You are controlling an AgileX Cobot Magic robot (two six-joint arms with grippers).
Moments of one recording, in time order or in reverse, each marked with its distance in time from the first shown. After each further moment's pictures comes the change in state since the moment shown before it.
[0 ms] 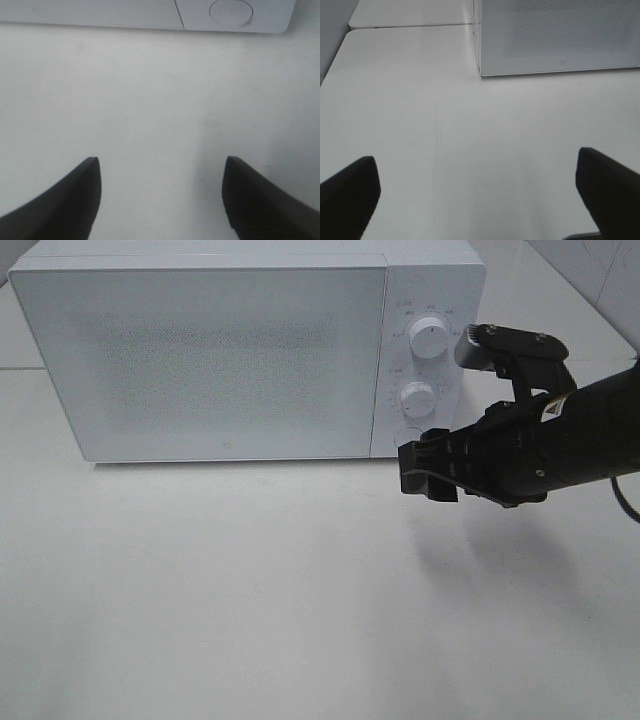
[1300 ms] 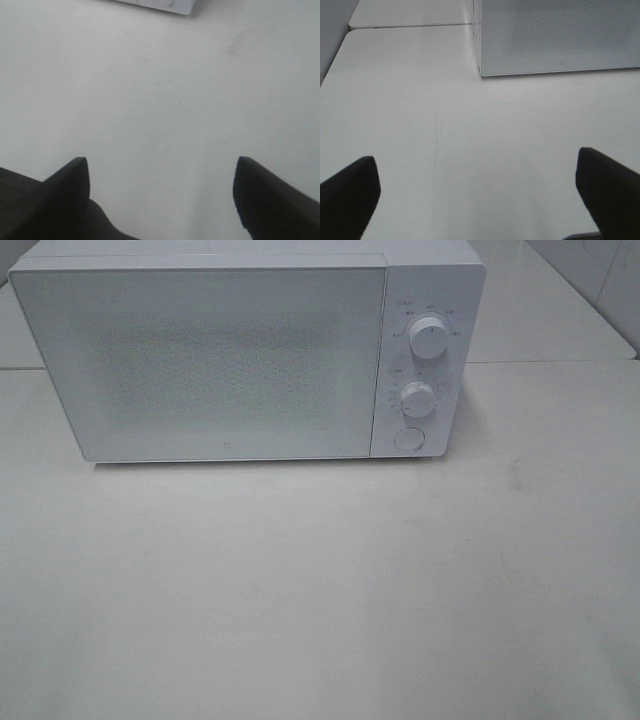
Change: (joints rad) left arm 0.000 0.000 0.000 0.000 0.000 0.000; right arm -0.186 -0.955 0.094 -0.310 0.769 0.031
